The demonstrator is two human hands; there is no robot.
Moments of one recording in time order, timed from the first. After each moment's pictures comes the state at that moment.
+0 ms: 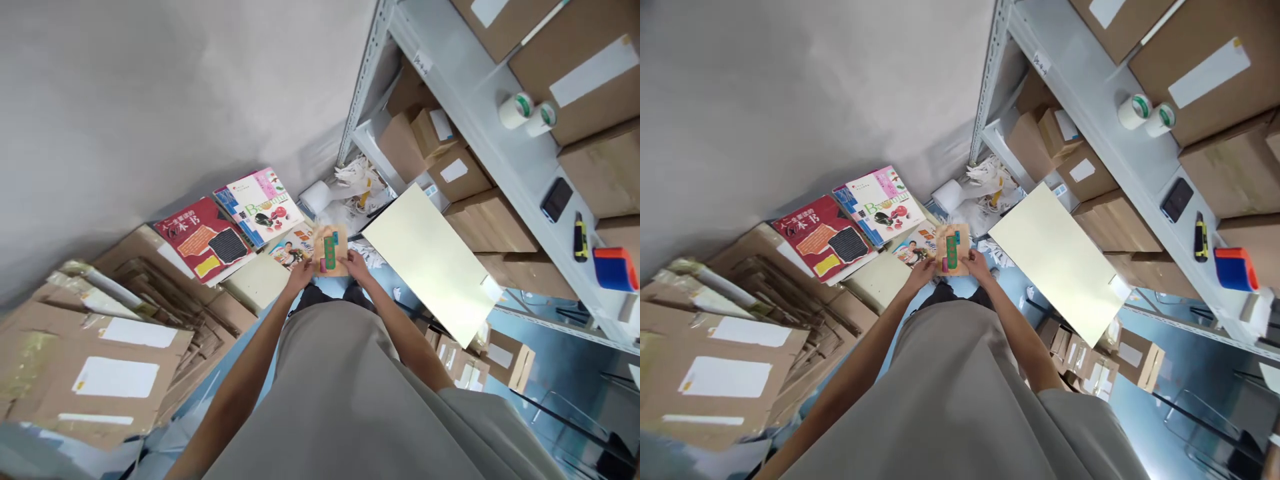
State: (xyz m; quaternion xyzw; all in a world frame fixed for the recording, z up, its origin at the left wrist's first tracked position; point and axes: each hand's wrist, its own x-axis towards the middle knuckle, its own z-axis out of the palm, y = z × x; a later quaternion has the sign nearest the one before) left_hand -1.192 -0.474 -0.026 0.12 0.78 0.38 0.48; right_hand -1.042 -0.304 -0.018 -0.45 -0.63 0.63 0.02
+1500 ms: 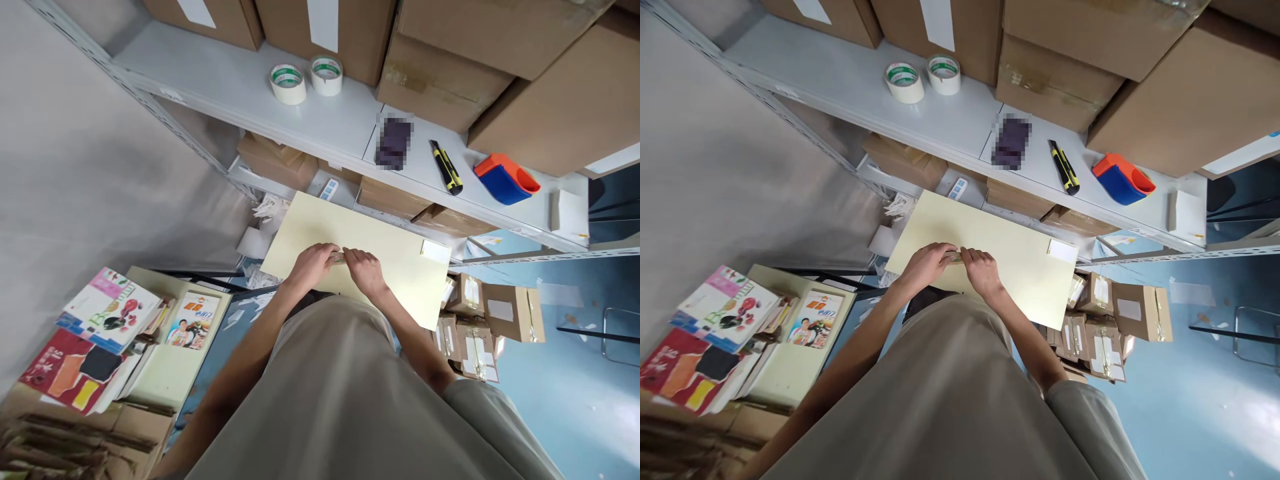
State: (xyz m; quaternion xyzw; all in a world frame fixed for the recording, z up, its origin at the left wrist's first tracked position) left_hand -0.946 -0.116 0.124 0.62 0.63 0.29 0.38; right_hand -0.739 -0.081 0.112 -0.44 -0.87 0.20 0.04
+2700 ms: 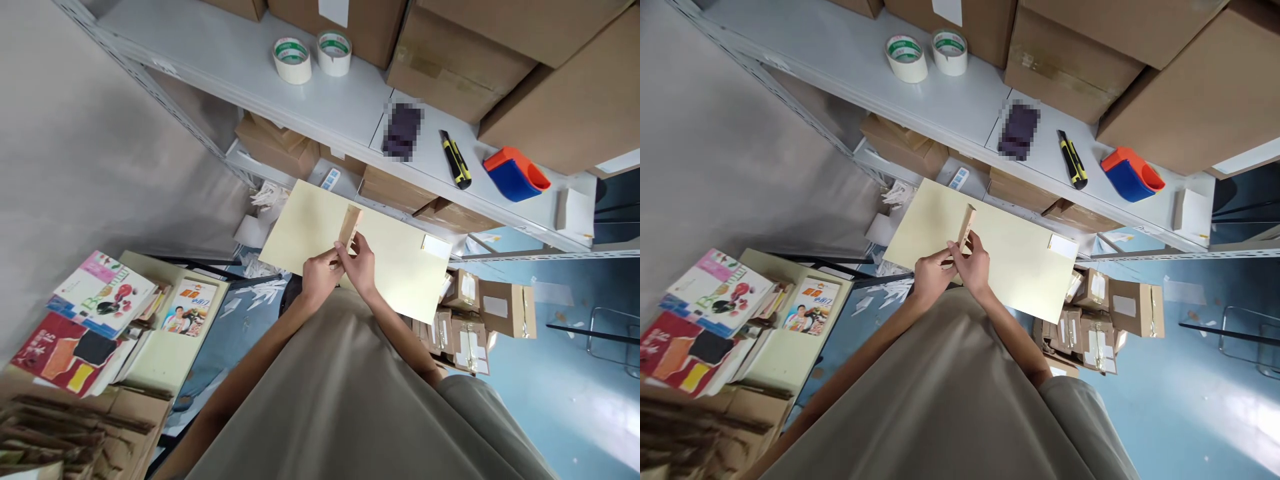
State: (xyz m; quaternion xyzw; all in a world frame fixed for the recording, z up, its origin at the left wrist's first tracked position) left_hand -0.892 -0.158 0.139 0.39 0.68 0.46 0.41; right_hand -0.773 -0.102 0.133 -0.55 -0.56 0.52 0.33
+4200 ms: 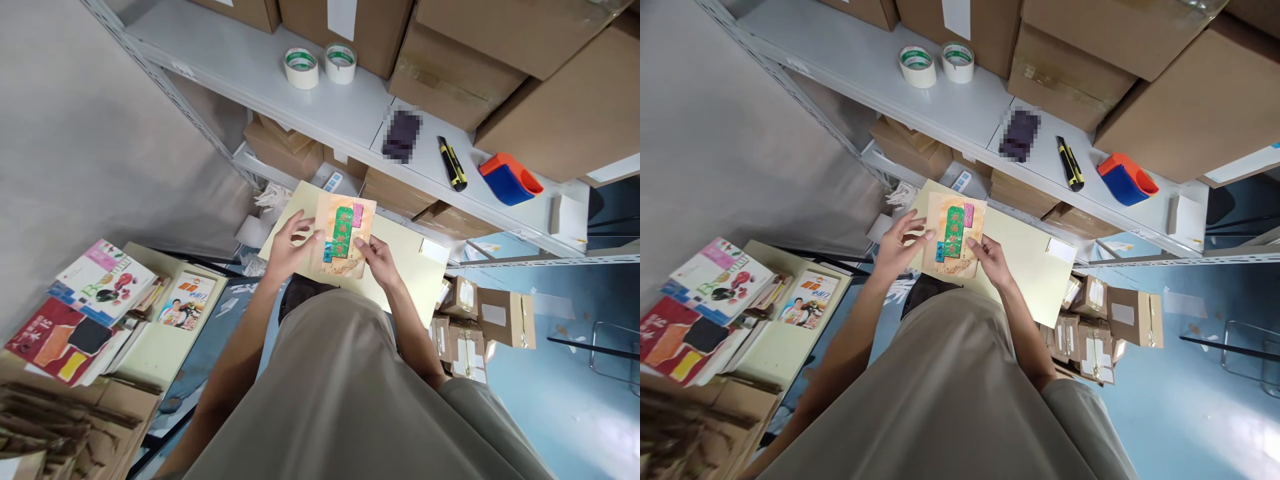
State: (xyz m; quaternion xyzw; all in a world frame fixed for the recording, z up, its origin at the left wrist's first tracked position) left_hand -0.961 -0.148 0.149 0.42 0.65 0.52 0.35; right_hand -0.722 -0.075 0.153 -0.38 -0.50 0.71 0.32
